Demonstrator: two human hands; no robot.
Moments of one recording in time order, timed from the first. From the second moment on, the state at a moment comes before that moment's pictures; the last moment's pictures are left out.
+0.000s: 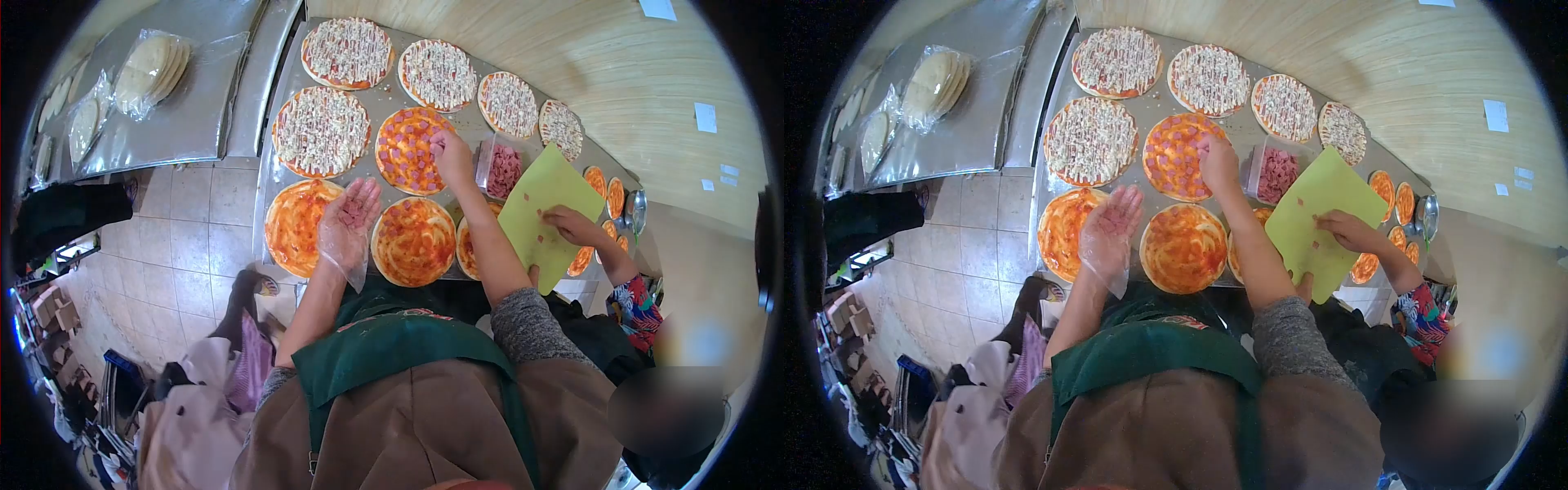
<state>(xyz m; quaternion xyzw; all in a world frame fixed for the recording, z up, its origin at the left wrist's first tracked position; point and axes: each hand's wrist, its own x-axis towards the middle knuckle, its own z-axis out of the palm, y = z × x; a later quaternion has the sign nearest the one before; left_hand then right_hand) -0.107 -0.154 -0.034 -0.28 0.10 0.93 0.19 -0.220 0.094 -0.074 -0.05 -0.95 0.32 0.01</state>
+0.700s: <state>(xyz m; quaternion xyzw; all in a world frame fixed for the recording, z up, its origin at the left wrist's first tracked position) -0.071 -0.205 0.001 -0.24 0.12 0.95 0.12 -0.168 0.132 -0.026 -0.28 -0.66 0.69 -0.07</state>
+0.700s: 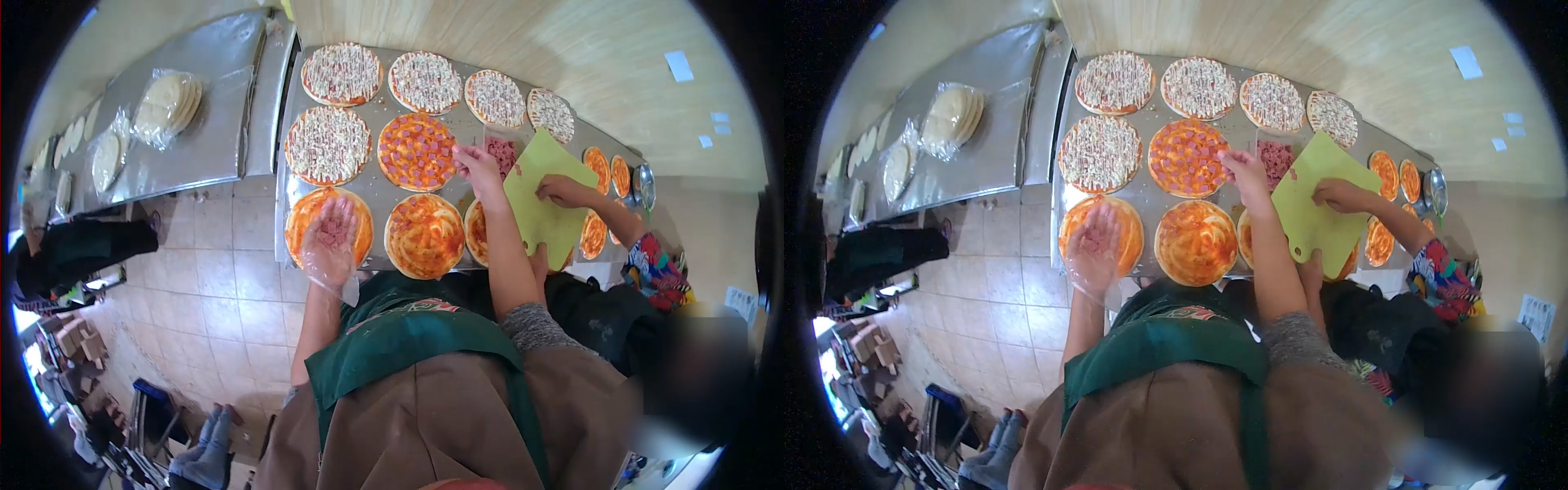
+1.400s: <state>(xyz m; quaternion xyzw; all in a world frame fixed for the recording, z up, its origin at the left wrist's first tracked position) 0.032 -0.261 0.030 -0.27 0.11 0.96 -0.01 -0.185 0.101 -0.057 -0.02 -0.98 0.17 -0.03</state>
